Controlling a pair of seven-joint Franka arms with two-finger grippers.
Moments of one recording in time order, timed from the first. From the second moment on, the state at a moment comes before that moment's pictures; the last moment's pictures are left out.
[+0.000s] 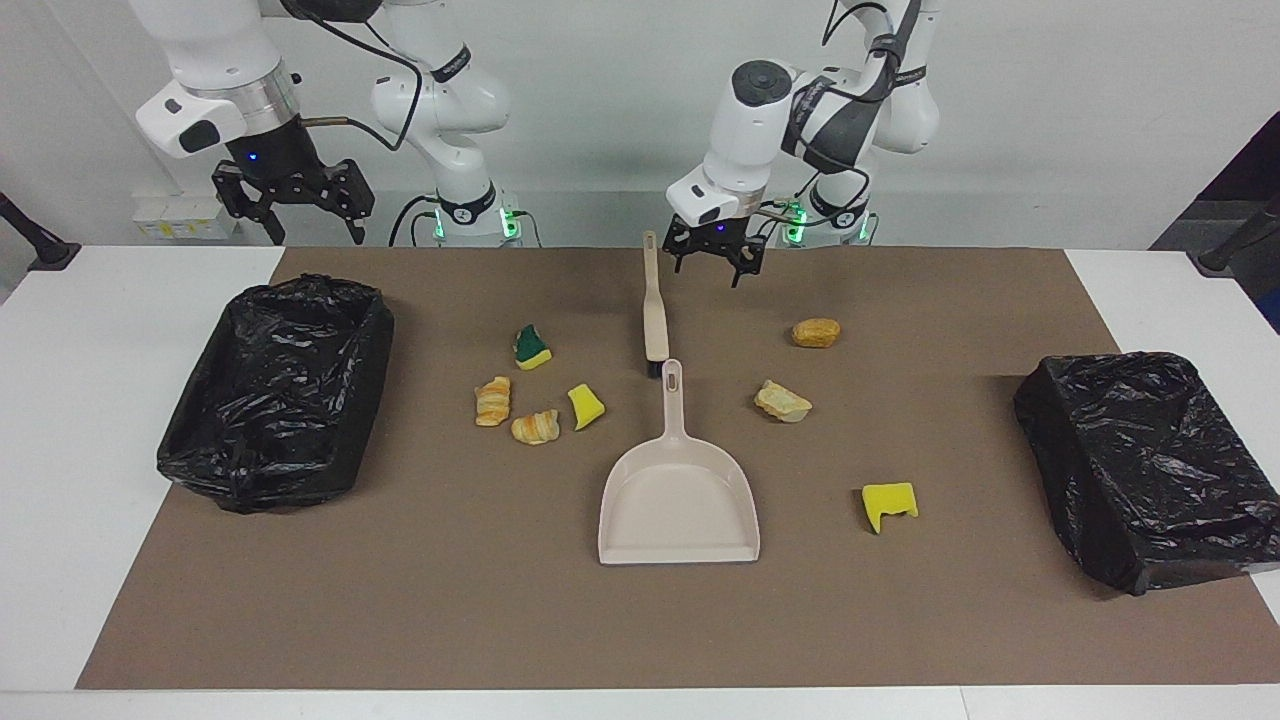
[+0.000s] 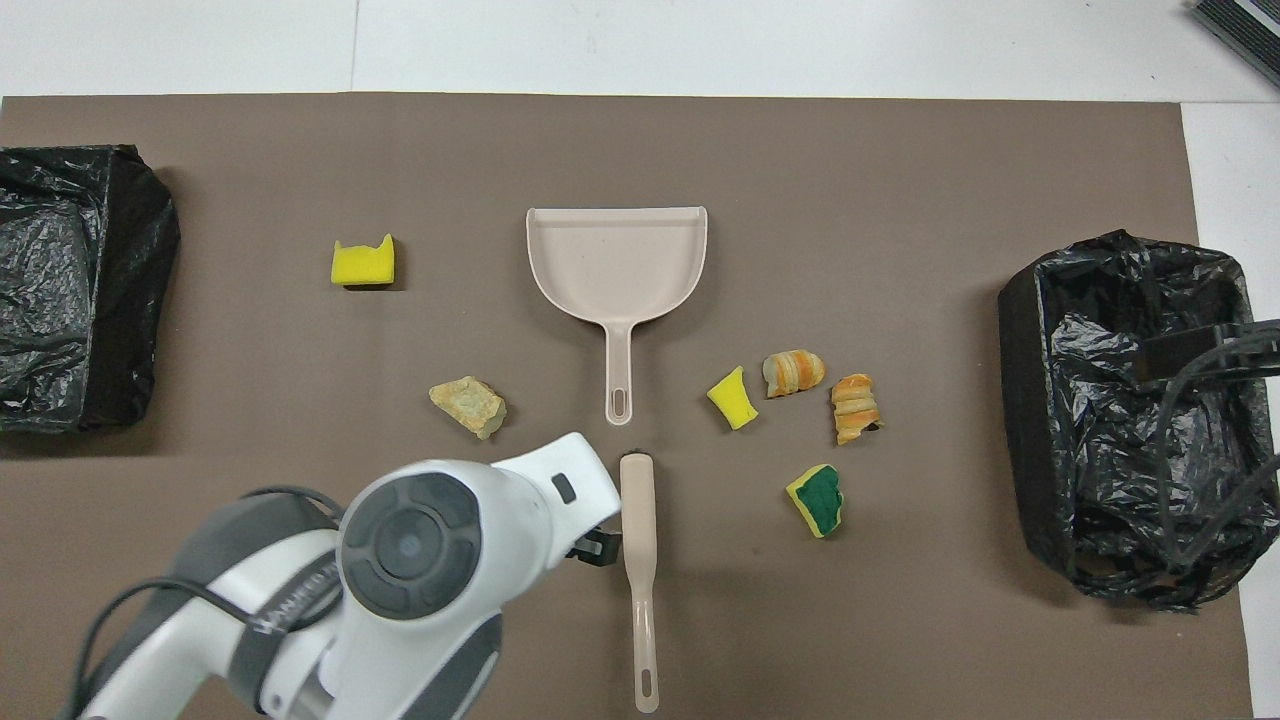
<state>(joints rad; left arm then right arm) -0.77 -0.14 -0.05 -2.26 -0.12 2.19 -0.43 0.03 -0.09 -0.05 -1.61 -0.03 1.52 -0.04</state>
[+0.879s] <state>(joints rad) -1.00 -0.08 -0.05 -2.41 -0.12 2.41 -0.68 0.03 -0.09 -0.05 -1.61 -0.03 1.52 -0.04</state>
